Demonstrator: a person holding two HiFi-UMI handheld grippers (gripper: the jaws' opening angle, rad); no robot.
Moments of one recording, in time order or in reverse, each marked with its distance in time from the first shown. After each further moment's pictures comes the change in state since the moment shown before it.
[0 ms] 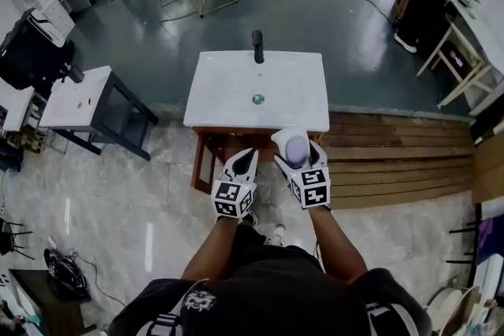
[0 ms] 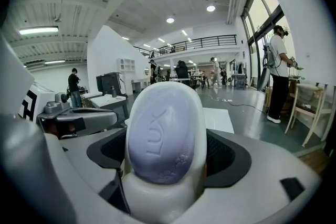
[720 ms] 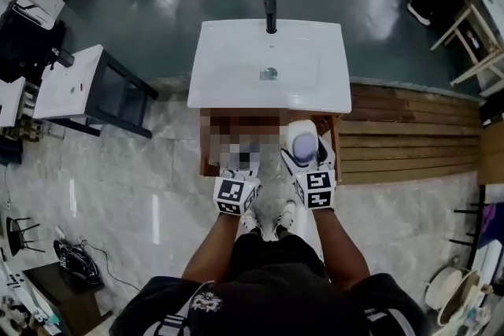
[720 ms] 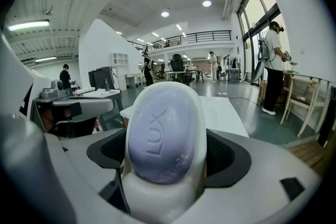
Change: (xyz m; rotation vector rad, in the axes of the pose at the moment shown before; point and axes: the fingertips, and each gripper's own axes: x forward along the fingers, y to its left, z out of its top) left arm -0.015 0.056 -0.031 0.022 0.033 -0.006; right arm 0.044 0.037 -0.045 0.029 0.059 -0.068
